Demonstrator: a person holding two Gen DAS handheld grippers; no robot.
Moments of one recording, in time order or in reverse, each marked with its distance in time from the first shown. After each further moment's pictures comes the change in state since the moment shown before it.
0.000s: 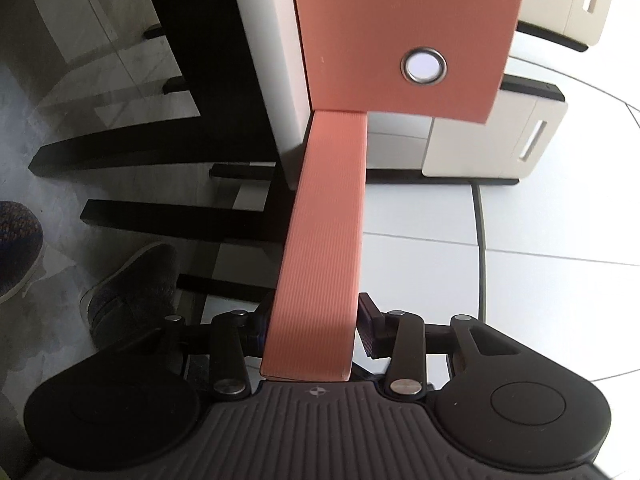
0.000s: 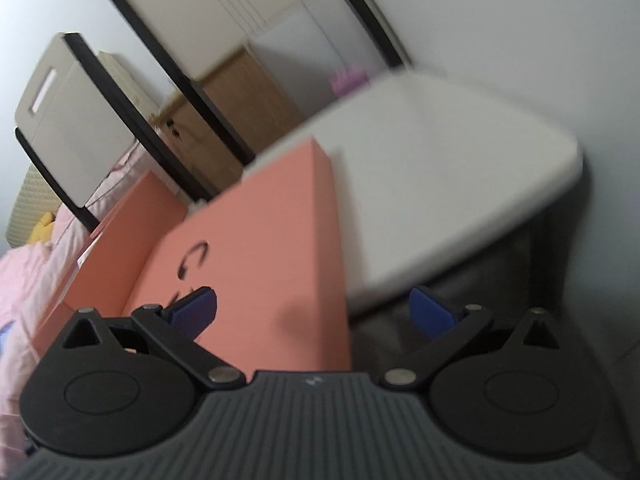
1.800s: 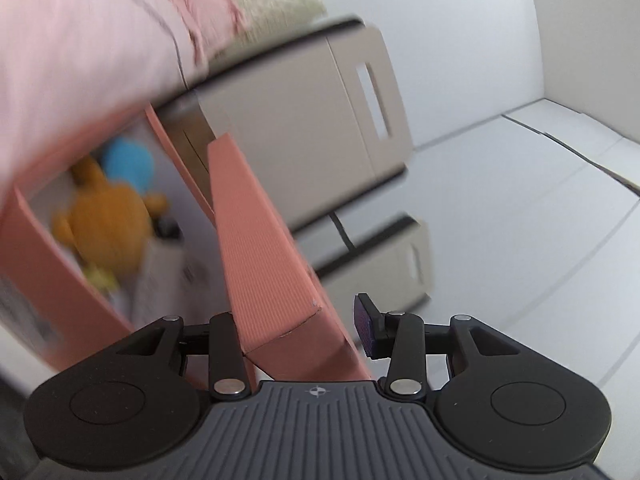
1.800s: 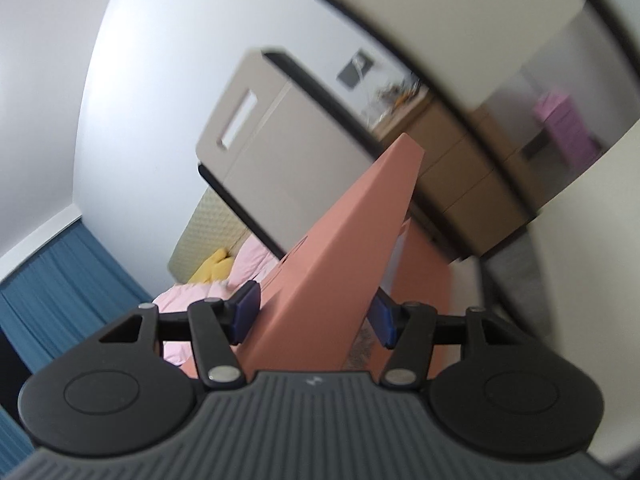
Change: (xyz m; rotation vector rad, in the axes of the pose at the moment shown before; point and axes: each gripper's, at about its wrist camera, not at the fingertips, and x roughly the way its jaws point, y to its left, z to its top) left arm -0.145 -0.178 0.083 0.498 -0.537 -0.040; right arm 0.065 0.232 0.048 -0.030 -0.111 0.538
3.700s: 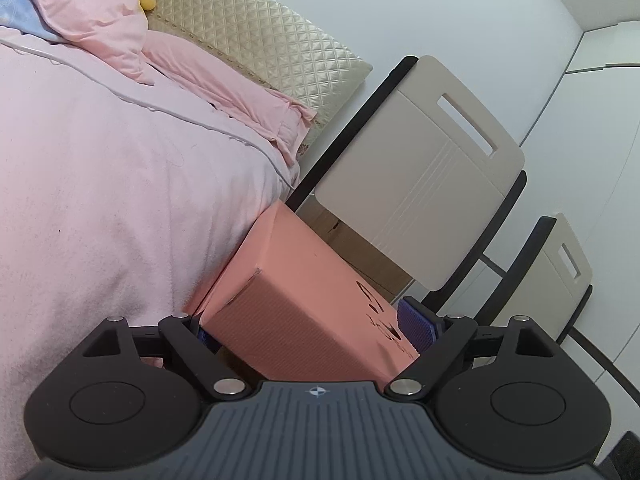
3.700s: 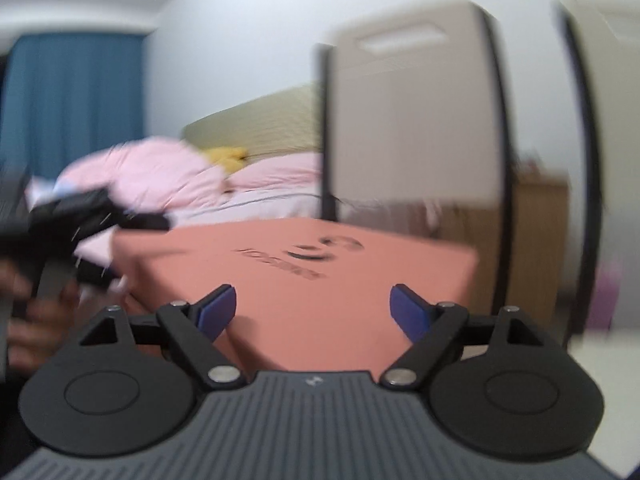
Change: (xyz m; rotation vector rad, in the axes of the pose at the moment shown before) left arm -0.010 -0.003 0.014 0.358 -0.200 0.409; right arm 0.081 0.077 -0.129 -0.897 0.044 -0.010
